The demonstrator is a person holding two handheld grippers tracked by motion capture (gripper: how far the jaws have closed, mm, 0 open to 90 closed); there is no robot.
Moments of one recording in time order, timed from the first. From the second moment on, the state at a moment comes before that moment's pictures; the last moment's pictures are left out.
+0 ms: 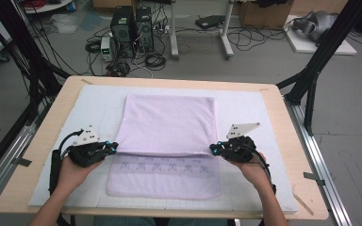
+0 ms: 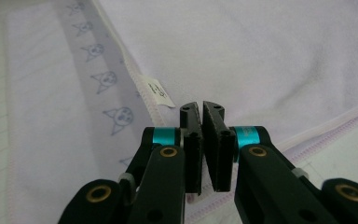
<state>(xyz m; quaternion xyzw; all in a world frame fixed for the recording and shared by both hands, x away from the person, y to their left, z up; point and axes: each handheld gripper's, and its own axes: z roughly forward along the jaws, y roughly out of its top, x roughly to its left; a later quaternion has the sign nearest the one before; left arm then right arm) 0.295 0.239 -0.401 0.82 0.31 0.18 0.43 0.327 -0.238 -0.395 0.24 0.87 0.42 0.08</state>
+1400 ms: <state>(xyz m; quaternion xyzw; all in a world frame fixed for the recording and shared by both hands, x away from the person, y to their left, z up) 0.224 0.225 -0.439 0.86 0.25 0.13 0.43 0.253 -0.228 -0.434 0.17 0.90 0.40 0.04</state>
